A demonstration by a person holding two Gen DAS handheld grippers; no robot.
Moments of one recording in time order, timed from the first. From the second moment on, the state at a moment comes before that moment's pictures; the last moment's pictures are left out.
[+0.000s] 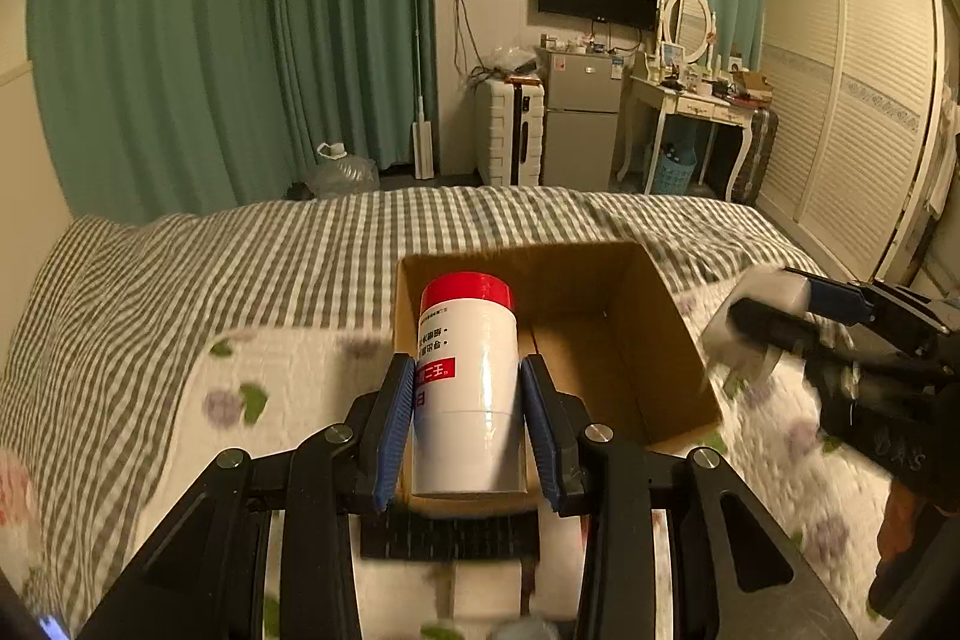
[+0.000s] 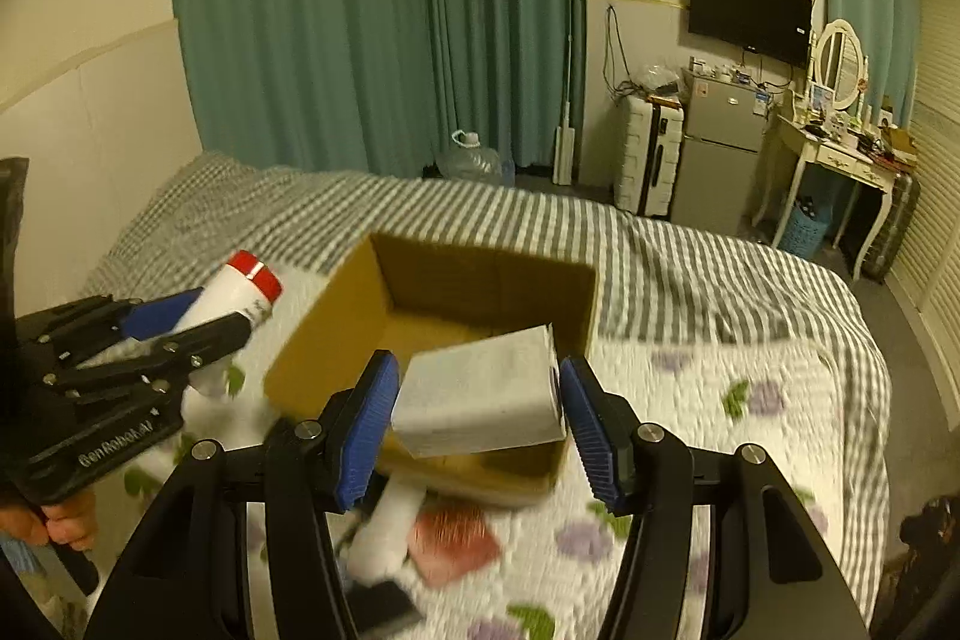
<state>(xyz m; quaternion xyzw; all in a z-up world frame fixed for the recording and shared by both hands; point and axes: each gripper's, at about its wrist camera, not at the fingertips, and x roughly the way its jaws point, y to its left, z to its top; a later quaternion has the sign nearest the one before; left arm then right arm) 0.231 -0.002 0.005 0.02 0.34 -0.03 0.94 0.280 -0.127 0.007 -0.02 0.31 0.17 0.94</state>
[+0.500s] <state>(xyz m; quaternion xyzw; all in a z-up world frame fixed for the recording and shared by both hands) 0.332 -0.024 -0.086 0.05 0.40 -0.04 0.91 0.387 -0.121 -0.069 -0.01 0.36 0.19 0.92</state>
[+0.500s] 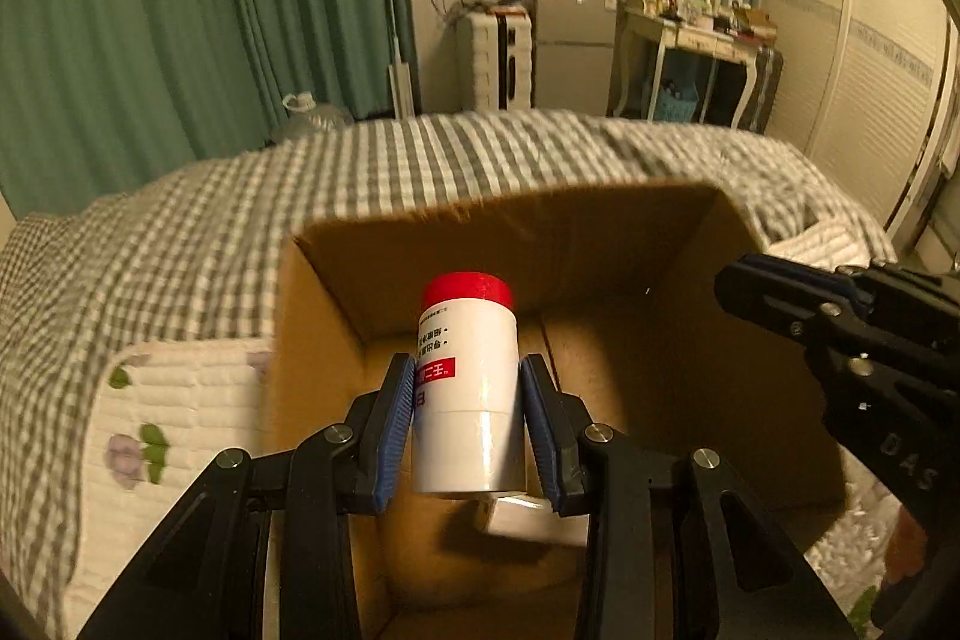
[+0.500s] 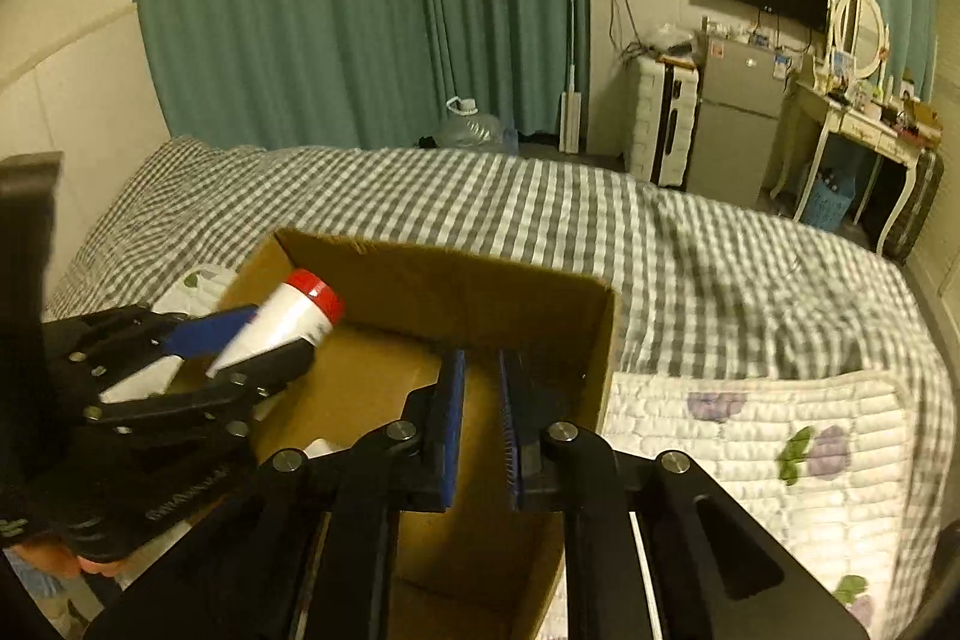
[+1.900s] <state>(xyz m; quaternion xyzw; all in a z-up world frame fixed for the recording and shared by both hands) 0.117 0.031 -0.124 0.02 0.40 0.04 0.91 0.193 -0.090 -0.158 -0.02 0.45 0.12 0.88</state>
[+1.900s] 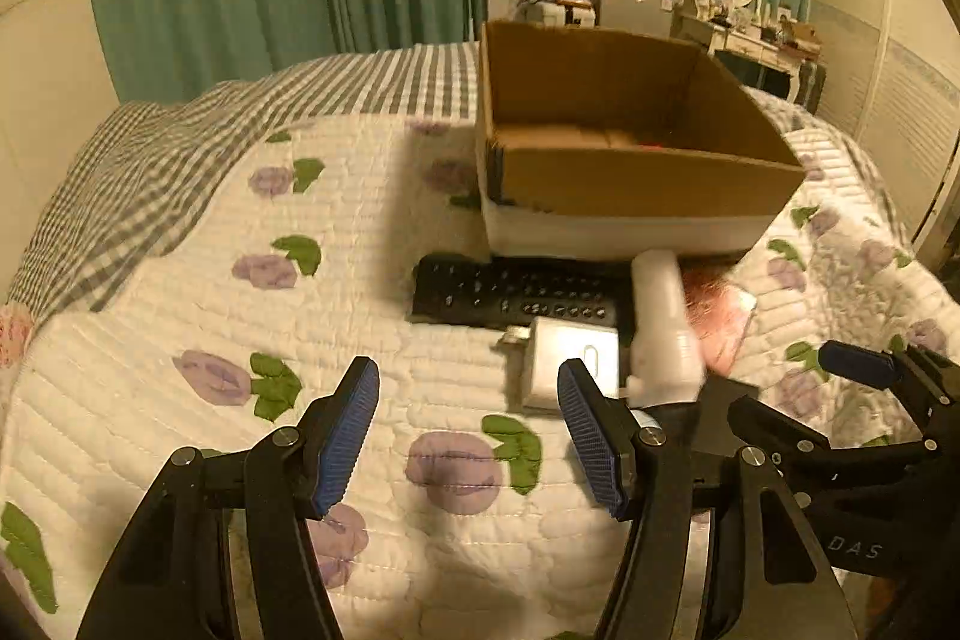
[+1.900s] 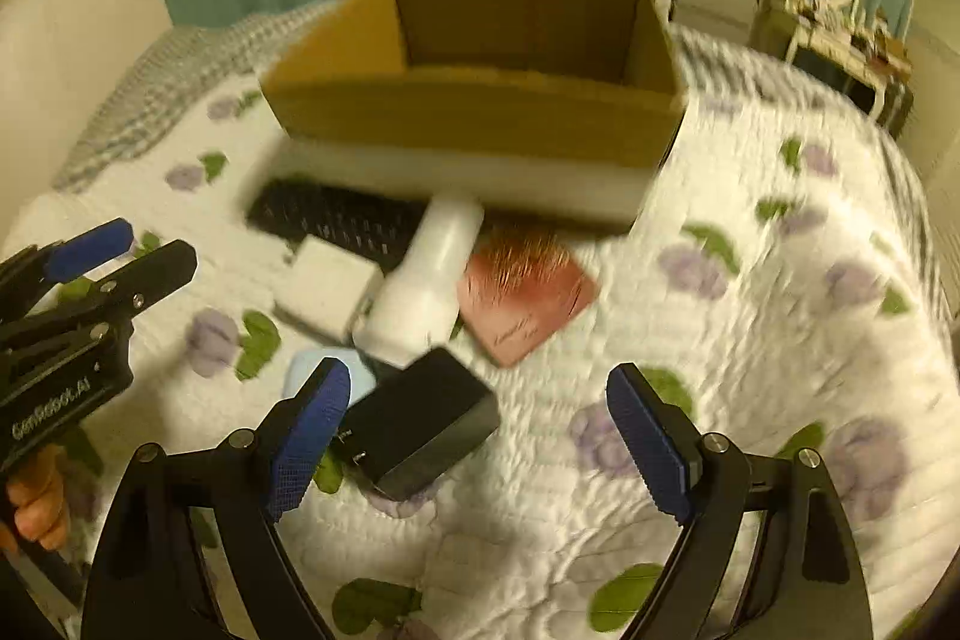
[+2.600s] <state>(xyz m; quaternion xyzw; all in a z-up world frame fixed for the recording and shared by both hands) 0.119 0.036 -0.138 0.02 0.42 0.04 0.90 0.187 -0.067 -0.198 -0.05 0.50 0.11 0.86</state>
